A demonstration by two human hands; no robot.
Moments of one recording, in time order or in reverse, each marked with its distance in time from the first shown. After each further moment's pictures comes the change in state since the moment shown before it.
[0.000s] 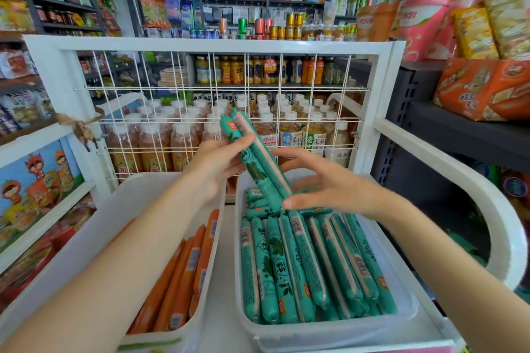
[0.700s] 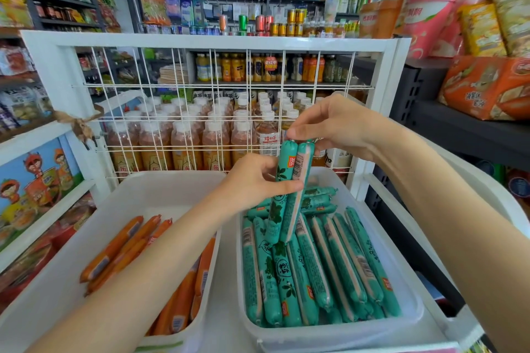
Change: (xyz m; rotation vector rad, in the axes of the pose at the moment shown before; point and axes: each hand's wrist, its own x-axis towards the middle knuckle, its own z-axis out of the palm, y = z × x) left_hand -0.018 -0.020 0.019 0.668 -0.341 0.313; right_hand 0.033 -0.045 -0.040 0.079 0.246 0.152
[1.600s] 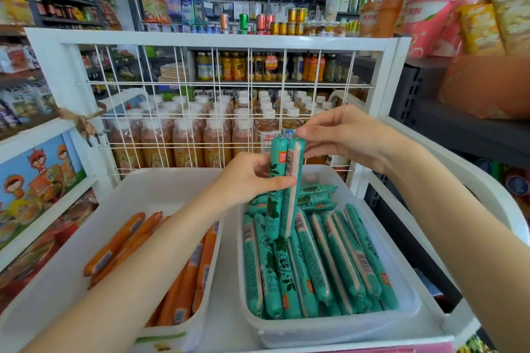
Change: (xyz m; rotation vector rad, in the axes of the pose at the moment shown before) left_hand -0.006 -0.006 -0.006 -0.131 0.002 -0.038; right_hand -0.010 0.021 -0.003 0.286 -0.096 -0.050
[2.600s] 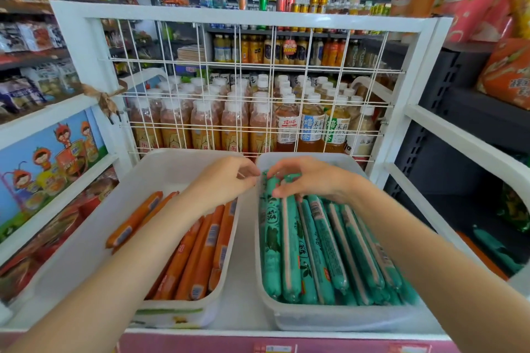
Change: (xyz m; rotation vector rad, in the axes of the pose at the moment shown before) left_hand -0.014 -0.043 -0.032 0.546 0.068 -0.114; right_hand 0.036 0.081 0.057 -0.301 -0.239 0.228
